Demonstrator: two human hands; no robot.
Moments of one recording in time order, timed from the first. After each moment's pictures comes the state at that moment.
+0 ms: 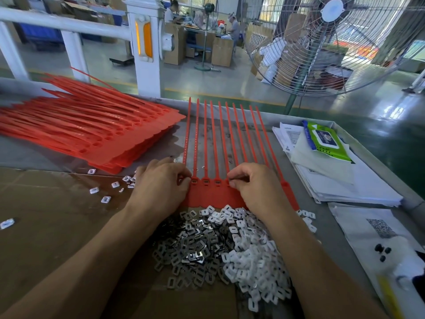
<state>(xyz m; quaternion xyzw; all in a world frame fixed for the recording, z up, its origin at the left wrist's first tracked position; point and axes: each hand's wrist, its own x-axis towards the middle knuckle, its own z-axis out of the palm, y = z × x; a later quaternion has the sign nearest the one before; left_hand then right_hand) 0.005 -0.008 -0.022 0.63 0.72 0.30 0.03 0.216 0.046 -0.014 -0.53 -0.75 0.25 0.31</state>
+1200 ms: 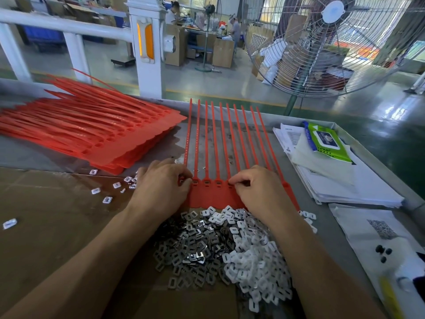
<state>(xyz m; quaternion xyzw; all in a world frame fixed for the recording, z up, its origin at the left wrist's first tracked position) 0.004 -0.009 -0.021 0.62 0.73 0.29 0.04 0.219 0.038 -0.006 -0.53 -0.79 0.16 0.25</state>
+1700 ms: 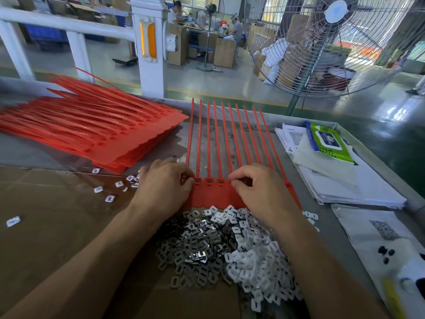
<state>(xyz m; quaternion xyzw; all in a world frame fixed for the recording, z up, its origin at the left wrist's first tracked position) 0.004 -0.011 -0.017 0.63 0.72 0.29 0.05 0.218 0.027 0.001 -0.51 -0.80 0.19 0.27</state>
